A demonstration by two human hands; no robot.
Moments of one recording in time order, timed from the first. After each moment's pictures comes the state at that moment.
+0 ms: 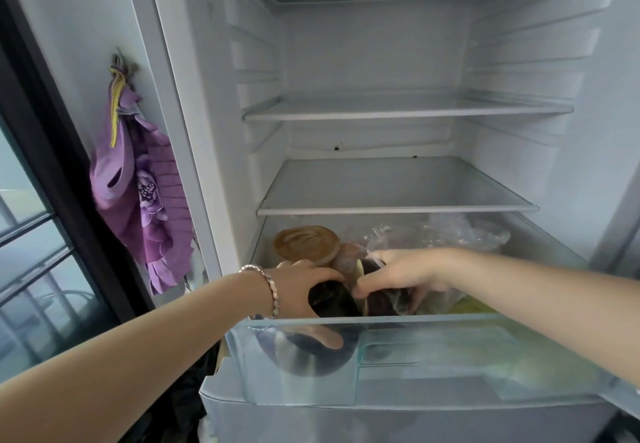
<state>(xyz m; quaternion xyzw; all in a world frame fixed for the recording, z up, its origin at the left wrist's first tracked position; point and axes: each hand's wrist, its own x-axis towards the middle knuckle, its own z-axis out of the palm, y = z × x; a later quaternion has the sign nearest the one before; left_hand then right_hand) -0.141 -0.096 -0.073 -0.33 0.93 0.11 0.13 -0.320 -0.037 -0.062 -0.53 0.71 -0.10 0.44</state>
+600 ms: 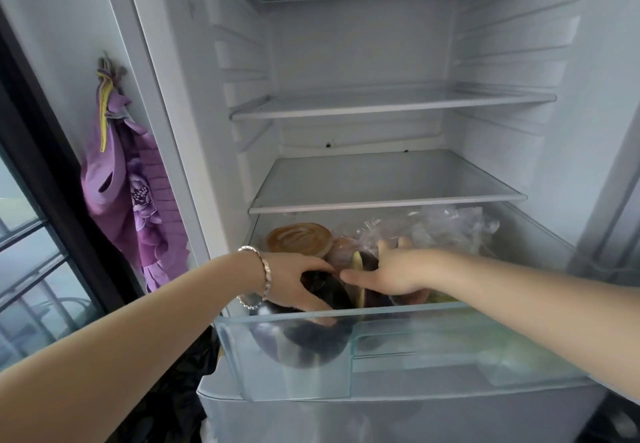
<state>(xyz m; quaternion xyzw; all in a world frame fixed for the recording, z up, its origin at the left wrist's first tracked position) -0.148 -0.101 -0.061 -0.36 0.91 0.17 0.14 -0.303 -0.021 -0.059 -0.56 0.81 0.04 0.20</state>
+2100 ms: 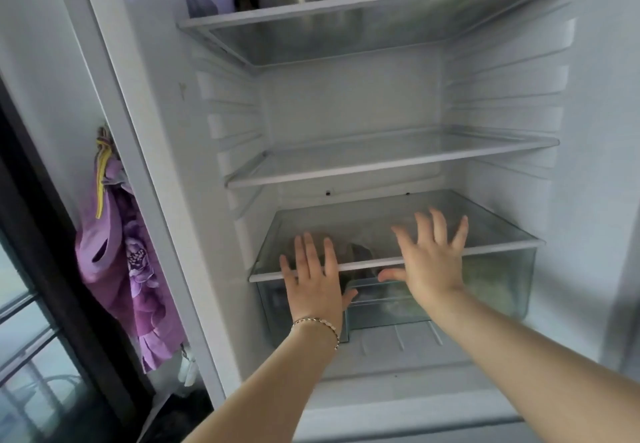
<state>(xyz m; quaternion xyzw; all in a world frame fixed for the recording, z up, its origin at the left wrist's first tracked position) -0.225 -0.153 -0.104 -0.52 0.83 -0.16 -0.14 -0.380 -0.101 -0.093 -0.52 0.80 -0.14 -0.25</state>
